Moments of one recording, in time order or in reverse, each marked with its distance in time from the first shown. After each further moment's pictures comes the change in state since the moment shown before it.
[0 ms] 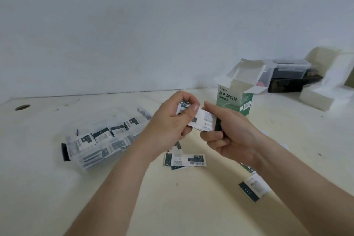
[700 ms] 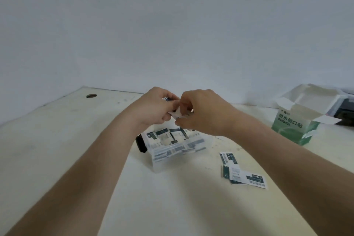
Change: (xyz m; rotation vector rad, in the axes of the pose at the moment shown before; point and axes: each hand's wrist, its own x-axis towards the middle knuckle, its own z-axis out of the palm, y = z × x) left_hand -0.024 0.021 -0.160 0.190 0.253 -0.272; right_hand 0.055 -0.005 0.166 -1.729 -0.132 -0.670
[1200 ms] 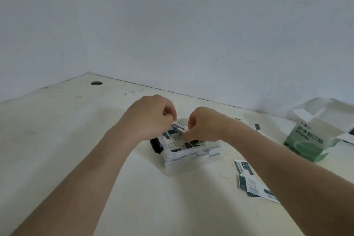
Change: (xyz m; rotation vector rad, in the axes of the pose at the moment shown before) left_hand -0.007 -0.048 -0.033 0.685 0.188 0.162; right_hand 0.045 -0.003 0.051 0.041 -0.358 0.277
